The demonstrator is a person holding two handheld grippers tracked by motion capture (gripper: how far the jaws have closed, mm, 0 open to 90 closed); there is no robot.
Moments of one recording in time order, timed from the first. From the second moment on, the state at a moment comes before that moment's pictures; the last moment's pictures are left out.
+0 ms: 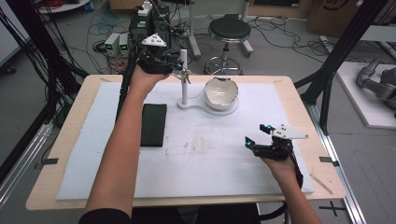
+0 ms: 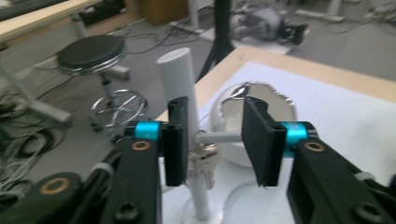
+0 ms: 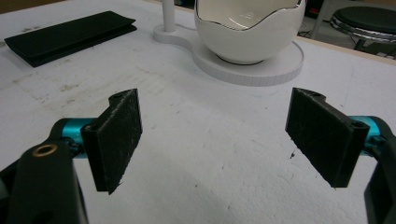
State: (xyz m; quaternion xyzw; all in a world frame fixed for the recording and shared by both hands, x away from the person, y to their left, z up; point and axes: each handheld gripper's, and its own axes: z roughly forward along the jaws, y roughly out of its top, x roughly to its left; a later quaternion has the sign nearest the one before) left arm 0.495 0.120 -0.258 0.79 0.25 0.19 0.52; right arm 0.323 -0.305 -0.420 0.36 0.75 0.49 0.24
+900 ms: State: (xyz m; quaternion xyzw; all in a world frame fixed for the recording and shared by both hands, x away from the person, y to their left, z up) left arm 0.352 0.203 -0.326 0.78 0.21 0.12 0.57; right arm 0.321 -0.307 -0.423 0.37 0.76 0.48 0.24
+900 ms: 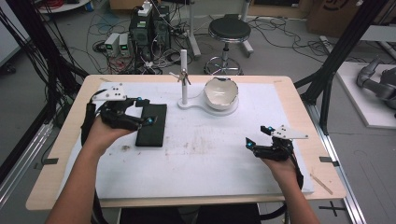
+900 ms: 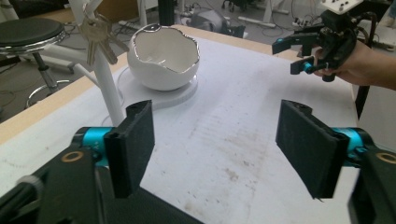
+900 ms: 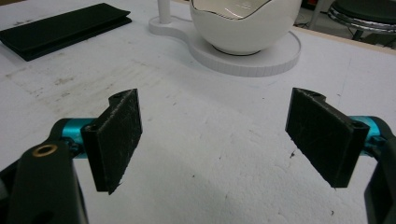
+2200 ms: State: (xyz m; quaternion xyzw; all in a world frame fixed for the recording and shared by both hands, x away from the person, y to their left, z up) left arm 0.326 0.245 -0.388 0.77 0.28 0.12 0.57; right arm 0.329 -0.317 -0.425 0.39 0.75 0.47 0.25
